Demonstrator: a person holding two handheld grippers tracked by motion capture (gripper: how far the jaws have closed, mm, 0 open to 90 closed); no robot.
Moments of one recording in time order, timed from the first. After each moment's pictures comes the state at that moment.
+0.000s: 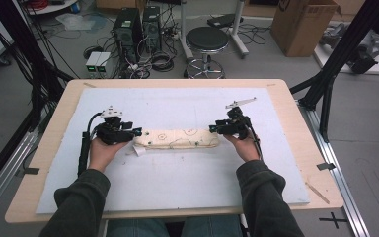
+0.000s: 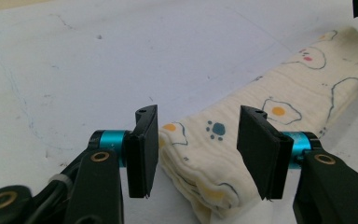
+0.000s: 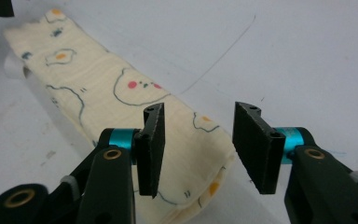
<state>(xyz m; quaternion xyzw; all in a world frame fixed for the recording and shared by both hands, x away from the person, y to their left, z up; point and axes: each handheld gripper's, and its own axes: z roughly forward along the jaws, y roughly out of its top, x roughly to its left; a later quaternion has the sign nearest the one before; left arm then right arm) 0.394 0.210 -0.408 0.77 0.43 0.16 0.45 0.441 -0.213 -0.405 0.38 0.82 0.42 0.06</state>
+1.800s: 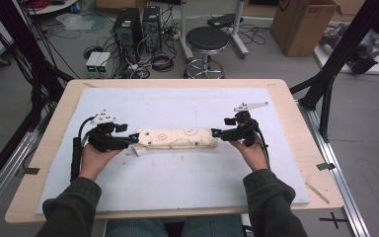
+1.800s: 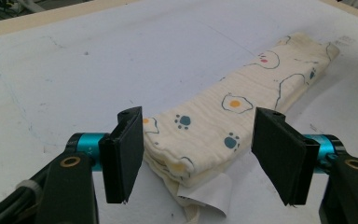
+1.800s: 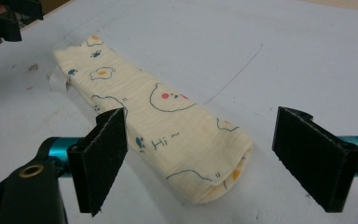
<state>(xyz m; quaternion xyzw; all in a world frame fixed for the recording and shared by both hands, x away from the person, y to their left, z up) 0.361 0.217 -0.391 0.77 0.39 0.17 0.47 0.407 -0.223 -0.385 0.37 0.80 0.46 0.08</state>
